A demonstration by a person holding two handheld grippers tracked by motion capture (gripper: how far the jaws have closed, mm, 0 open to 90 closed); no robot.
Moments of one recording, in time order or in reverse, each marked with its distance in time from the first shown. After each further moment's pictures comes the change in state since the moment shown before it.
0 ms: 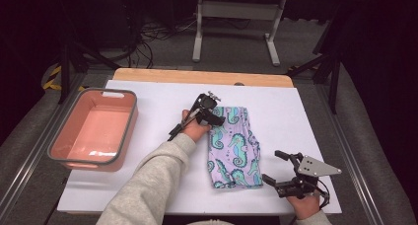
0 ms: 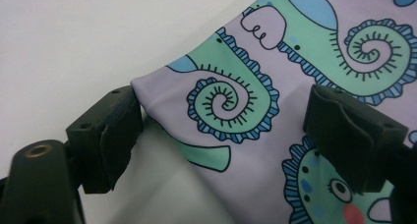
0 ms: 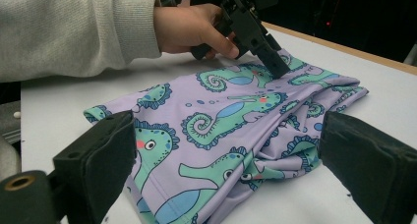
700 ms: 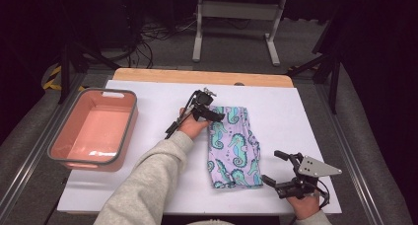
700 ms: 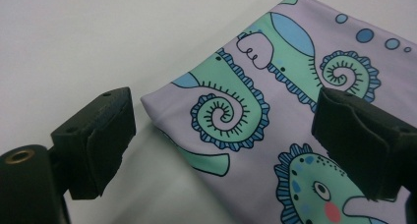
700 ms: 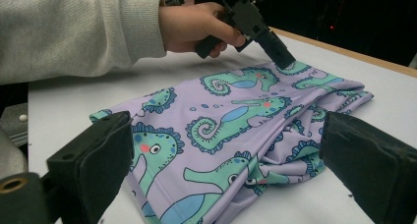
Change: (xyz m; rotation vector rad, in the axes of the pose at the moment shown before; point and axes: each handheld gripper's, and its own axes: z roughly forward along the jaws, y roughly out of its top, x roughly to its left) left arm 0.014 0.002 -0.010 -0.048 -0.088 -0.065; right arm 0.001 0.001 0.000 -0.017 0.014 0.002
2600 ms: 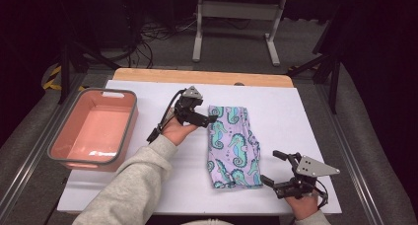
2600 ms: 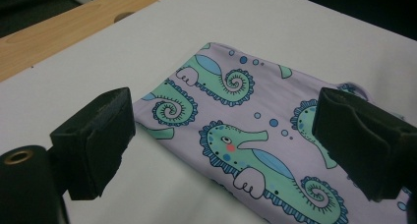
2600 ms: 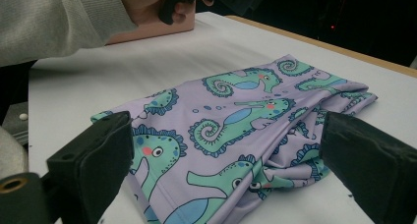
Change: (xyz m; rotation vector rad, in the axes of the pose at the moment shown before) left arm -0.017 -0.015 -0.090 -0.183 -0.123 0.137; right arm 0.003 0.002 0.003 0.003 0.001 -0.004
